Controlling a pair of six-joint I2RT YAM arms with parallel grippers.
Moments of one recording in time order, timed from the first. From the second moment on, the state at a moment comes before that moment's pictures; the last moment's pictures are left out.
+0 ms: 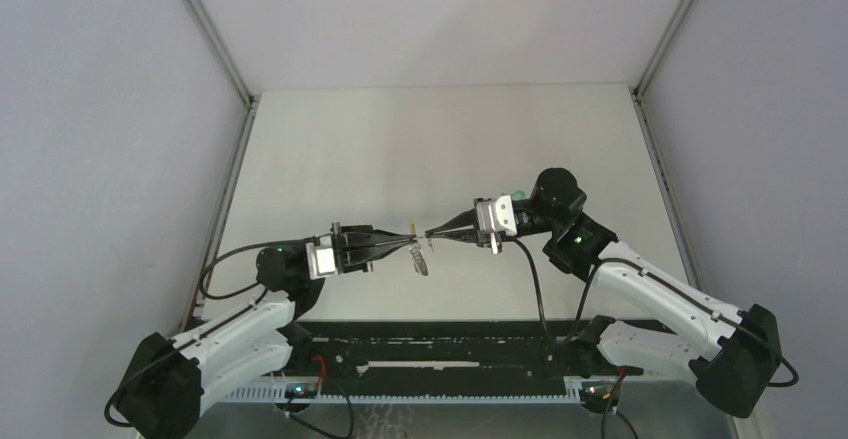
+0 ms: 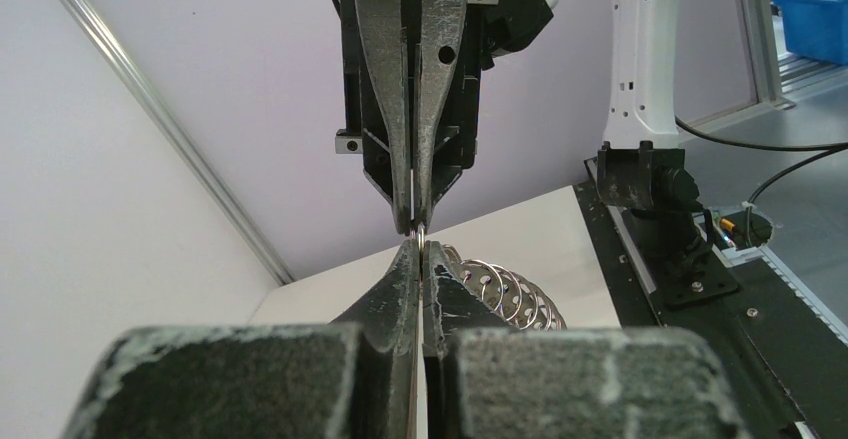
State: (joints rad) left arm -0.59 0.88 0.29 1.30 0.92 -0.11; right arm 0.76 1.03 0.83 0.24 -0.99 -0.43
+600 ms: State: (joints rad) left arm -0.59 0.88 0.29 1.30 0.92 -0.11; right arm 0.78 1.02 0.83 0.24 -0.99 -0.41
